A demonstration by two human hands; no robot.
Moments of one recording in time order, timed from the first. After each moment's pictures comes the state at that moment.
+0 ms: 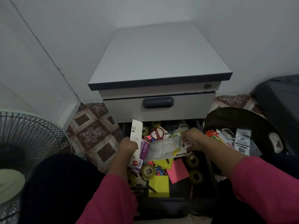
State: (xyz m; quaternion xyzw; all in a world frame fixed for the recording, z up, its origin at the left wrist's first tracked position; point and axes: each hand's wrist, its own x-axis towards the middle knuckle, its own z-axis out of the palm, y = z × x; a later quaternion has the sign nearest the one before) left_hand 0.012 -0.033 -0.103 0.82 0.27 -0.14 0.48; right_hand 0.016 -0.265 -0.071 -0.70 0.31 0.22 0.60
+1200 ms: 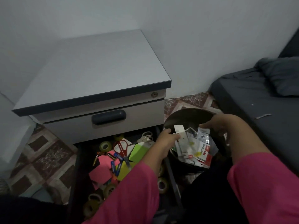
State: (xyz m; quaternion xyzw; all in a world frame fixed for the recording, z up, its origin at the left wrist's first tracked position) left_hand 0.027 -0.295 -0.081 0.71 0.07 -0.32 0.63; right_hand 0.012 -0.481 -0.002 -0.85 0.32 0.30 0.29
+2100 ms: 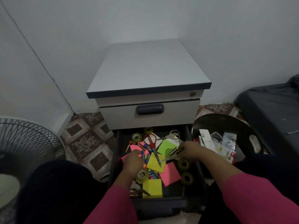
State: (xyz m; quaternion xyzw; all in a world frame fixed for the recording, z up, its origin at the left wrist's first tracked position) left_hand -0.027 -0.065 -0.125 0.90 0.12 -0.16 0.38; right_hand -0.019 -0.297 -0.071 -0.94 0.02 0.28 0.19
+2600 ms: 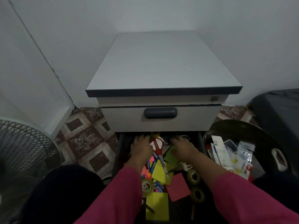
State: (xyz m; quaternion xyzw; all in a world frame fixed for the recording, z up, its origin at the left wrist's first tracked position) left_hand 0.065 -0.072 -0.145 0.97 0.02 -0.14 0.18; right_hand 0.058 -0.255 -0.137 -0.97 -0.06 0.20 0.10
